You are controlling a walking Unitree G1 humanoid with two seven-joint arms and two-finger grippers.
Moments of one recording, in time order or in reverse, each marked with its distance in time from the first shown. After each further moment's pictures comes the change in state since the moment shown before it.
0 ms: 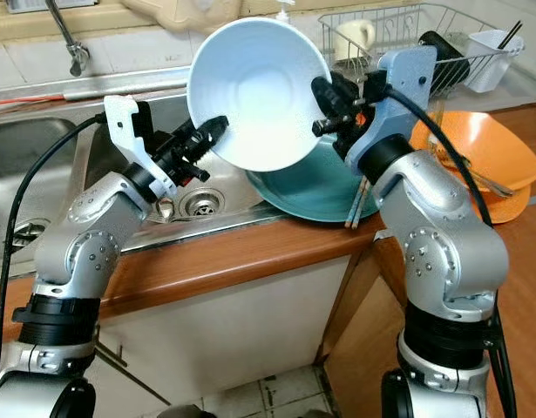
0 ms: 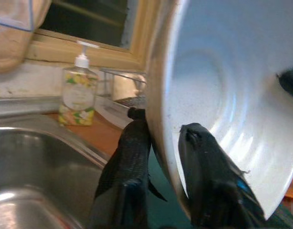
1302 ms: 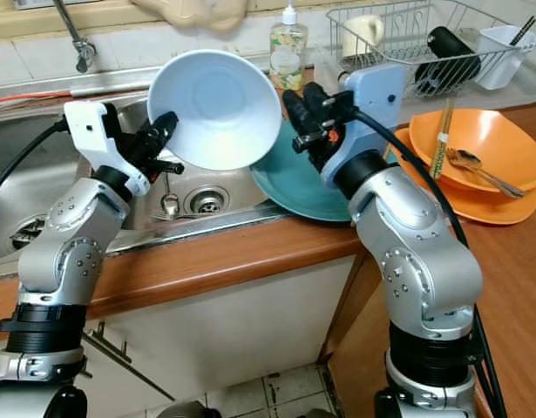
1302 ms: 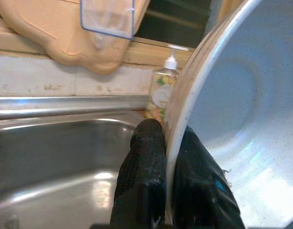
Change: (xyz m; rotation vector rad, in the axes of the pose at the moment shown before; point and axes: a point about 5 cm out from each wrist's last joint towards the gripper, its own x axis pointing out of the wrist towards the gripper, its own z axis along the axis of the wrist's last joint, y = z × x) left arm -0.022 0.031 0.003 0.106 -0.028 0.315; right arm -0.002 0.027 -0.007 -0.046 -0.014 0.071
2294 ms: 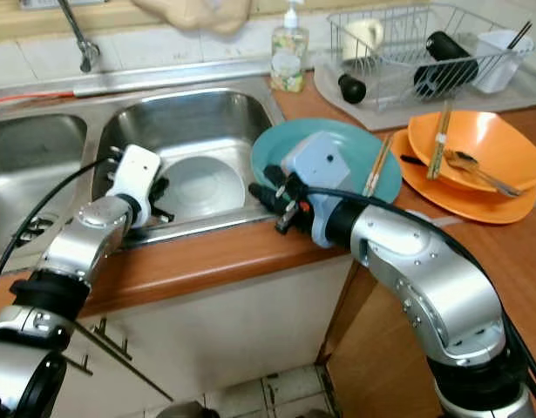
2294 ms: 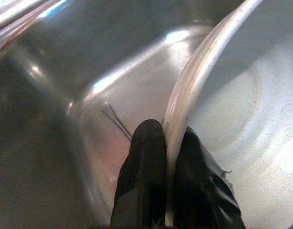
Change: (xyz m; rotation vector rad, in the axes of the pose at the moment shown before) left arm 0.008 0.049 -0.078 0.476 0.582 0.109; right arm -0.025 0.020 -0.036 -0.183 0.363 0.348
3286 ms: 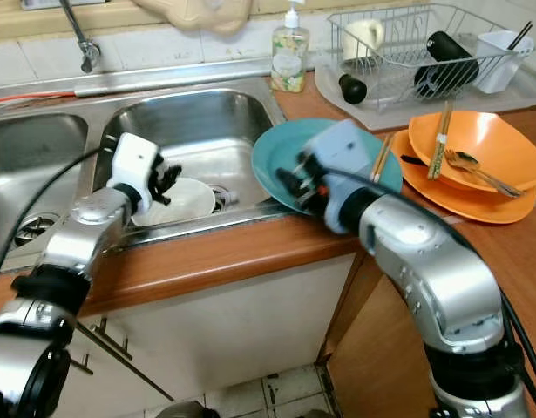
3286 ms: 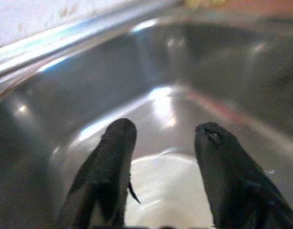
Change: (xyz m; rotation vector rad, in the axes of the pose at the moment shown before) left arm -0.004 0.003 0.017 -0.101 -0.238 -0.066; right arm -0.003 -0.033 -0.008 0.086 0.049 -0.305
